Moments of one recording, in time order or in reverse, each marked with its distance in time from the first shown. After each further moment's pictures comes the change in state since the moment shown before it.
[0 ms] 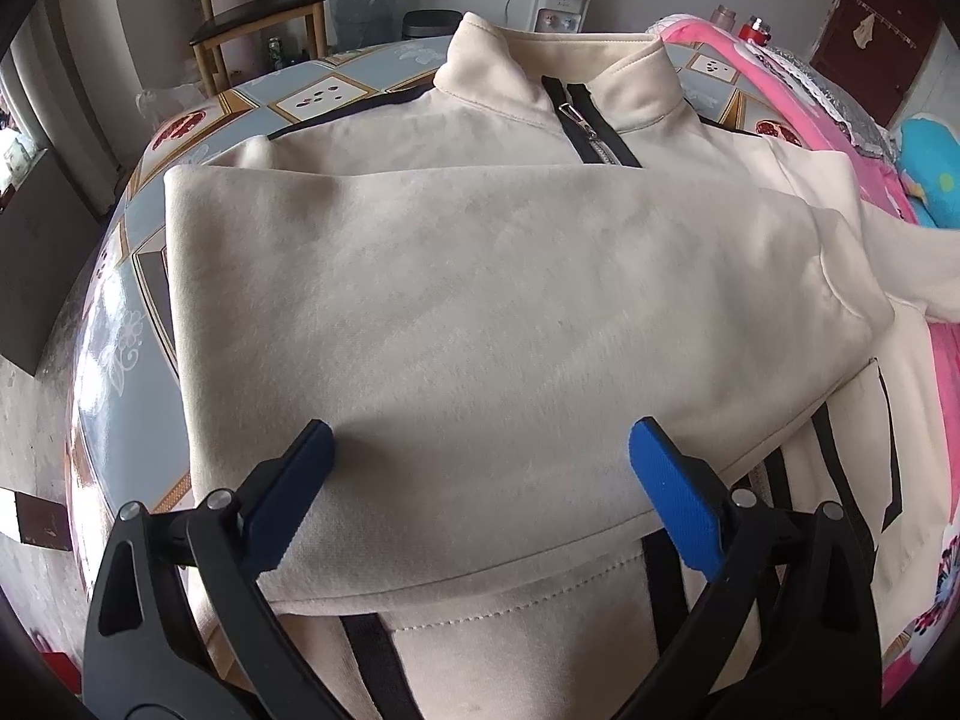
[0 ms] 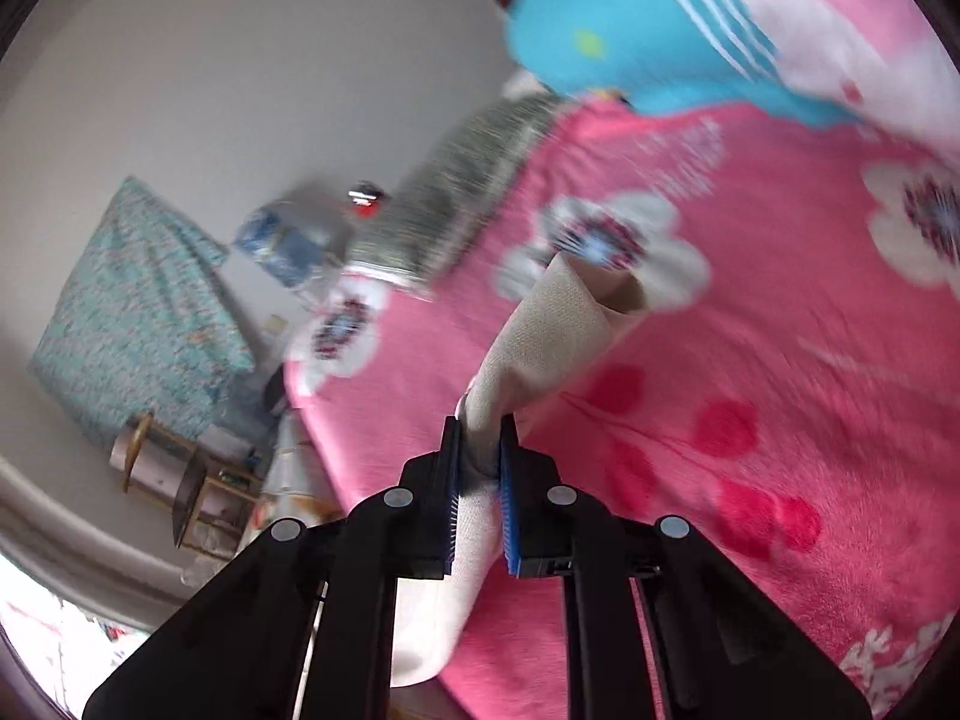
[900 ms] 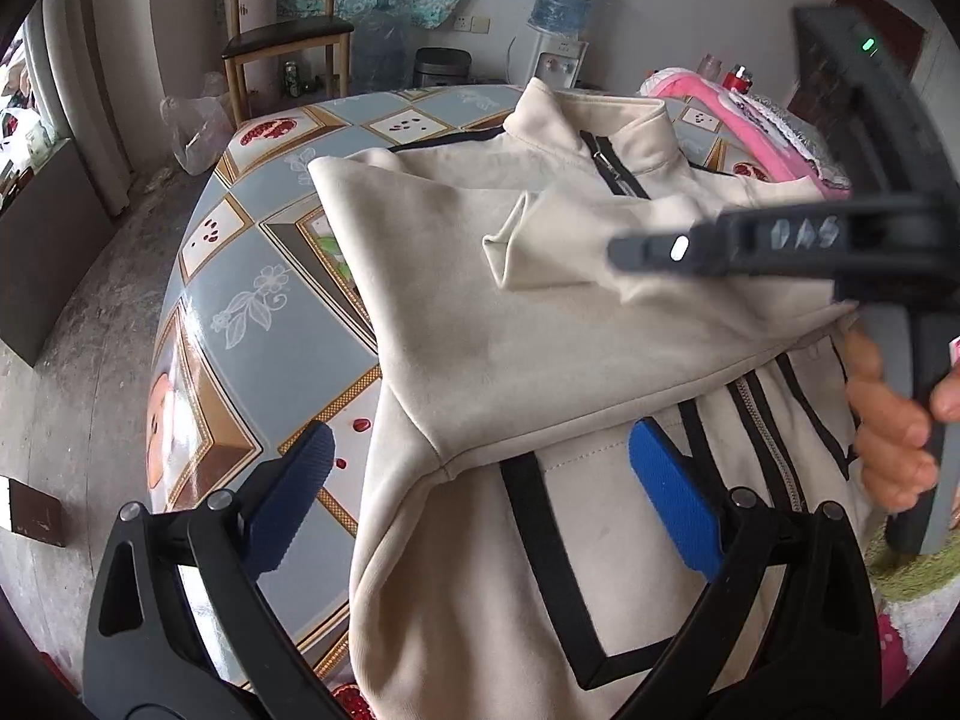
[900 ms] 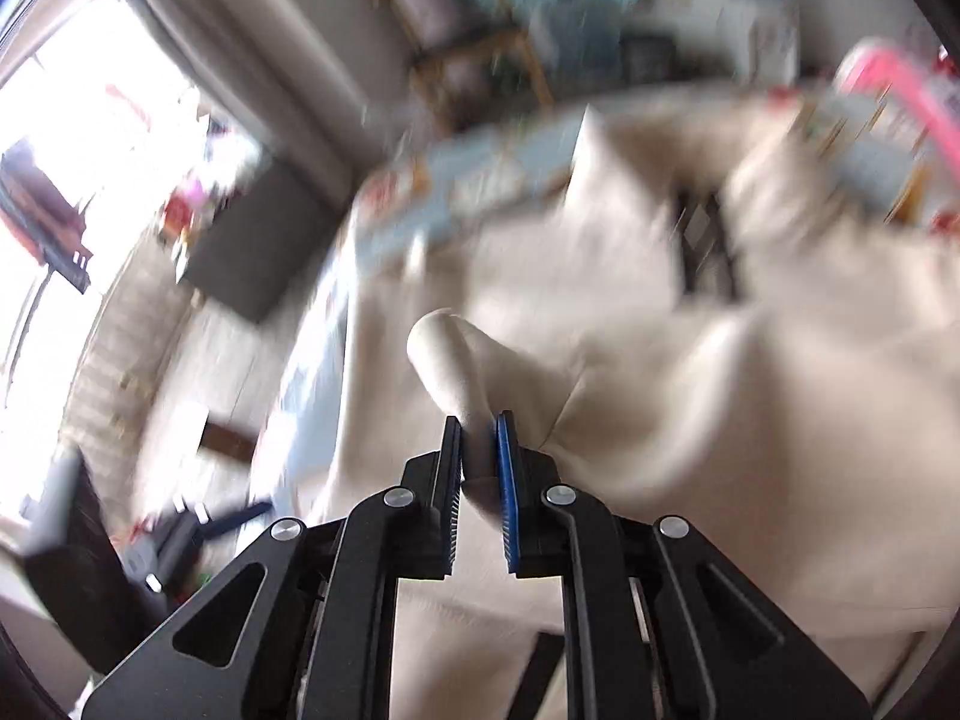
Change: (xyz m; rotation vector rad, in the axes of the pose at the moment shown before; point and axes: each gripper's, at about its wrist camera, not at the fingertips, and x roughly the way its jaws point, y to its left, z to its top) left arm -0.078 0.068 -0.048 -0.029 -0.112 -0.067; right arm 0.120 0.346 -0.458 -0.773 0.868 0.394
